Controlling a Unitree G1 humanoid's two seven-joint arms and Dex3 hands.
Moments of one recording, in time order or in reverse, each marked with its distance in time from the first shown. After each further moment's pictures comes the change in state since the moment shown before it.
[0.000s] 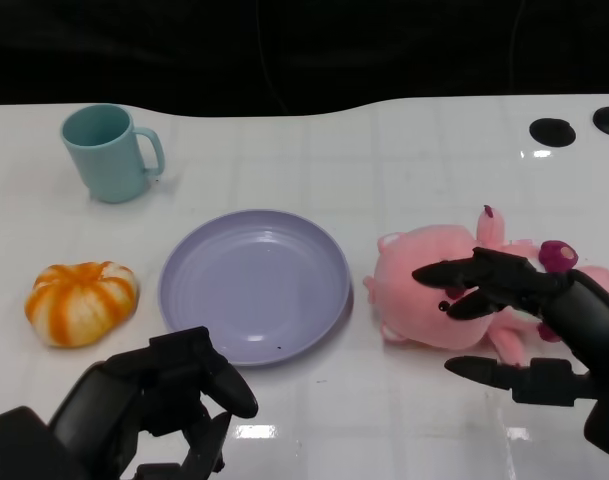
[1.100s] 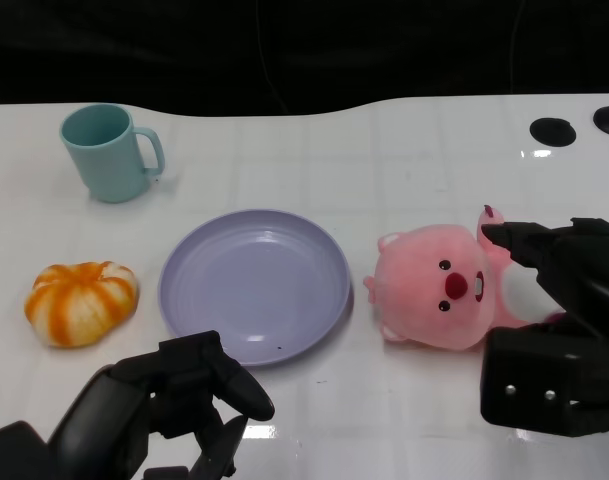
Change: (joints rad) left arm 0.016 0.002 -0.021 0.009 -0.017 -0.072 -0.001; right arm -0.224 -0.130 0.217 0.112 -0.679 0.286 0.039
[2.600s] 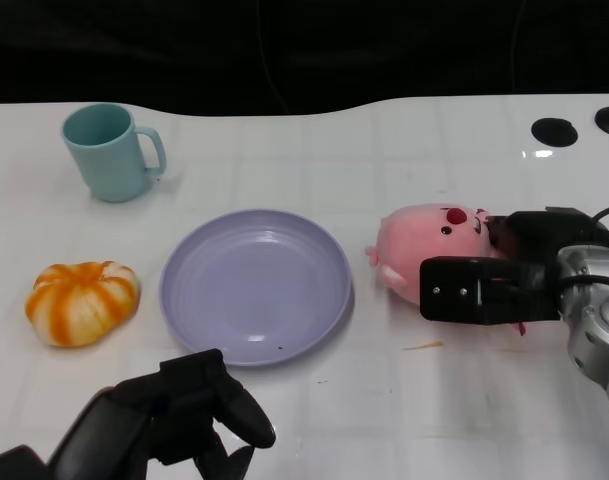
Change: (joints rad) left arm 0.096 -0.006 -0.014 -0.154 0.034 0.111 0.021; right arm -0.512 0.196 0.193 0.979 0.004 -0.070 -0.128
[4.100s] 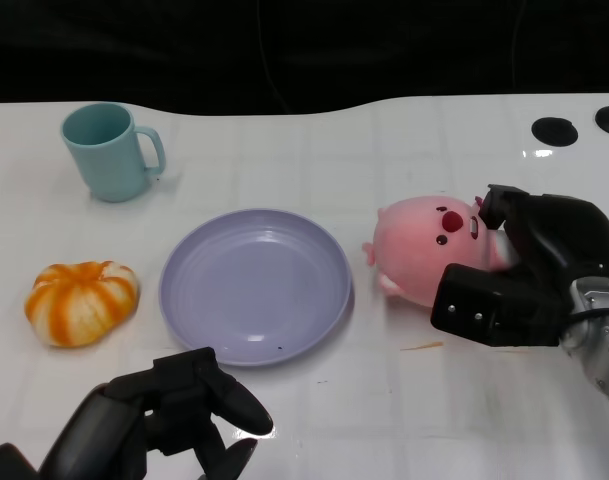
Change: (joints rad) left arm -0.037 -0.013 0.017 0.164 -0.052 -0.160 -0.021; right arm -0.045 0.041 -0.045 0.397 0.177 -0.399 -0.711
